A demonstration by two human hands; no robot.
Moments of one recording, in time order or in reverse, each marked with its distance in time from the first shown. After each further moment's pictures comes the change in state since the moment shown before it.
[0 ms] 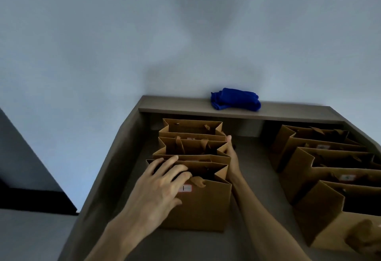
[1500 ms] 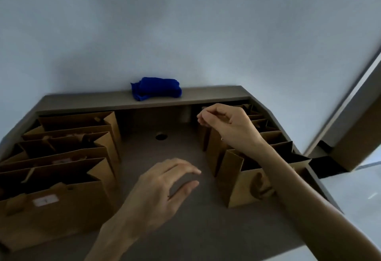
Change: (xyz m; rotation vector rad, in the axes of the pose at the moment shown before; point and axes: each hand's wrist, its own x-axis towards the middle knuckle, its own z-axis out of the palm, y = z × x) left_hand 0.069 0.129 -0.013 -0.731 0.162 0.271; right_hand -0.146 -0.178 -0.104 -0.983 0.057 -0.596
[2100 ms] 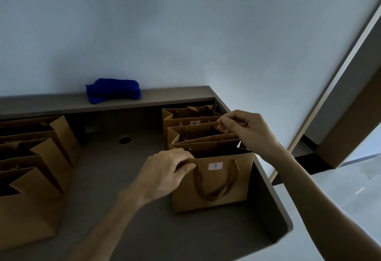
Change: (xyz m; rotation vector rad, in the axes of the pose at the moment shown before) left_hand 0.109 0.030 0.092 -0.054 -0.147 -0.046; right_hand -0.042 0.094 -0.129 0.073 0.101 0.151
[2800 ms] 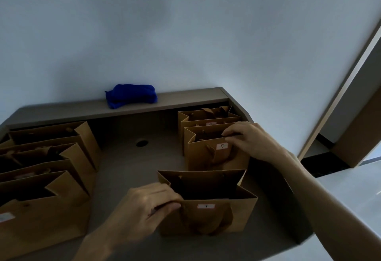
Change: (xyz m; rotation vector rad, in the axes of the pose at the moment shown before) left_hand -0.091 -0.025 -0.035 0.026 -0.030 0.142; right_hand 0.017 0.024 0.026 -0.546 -0.245 -0.101
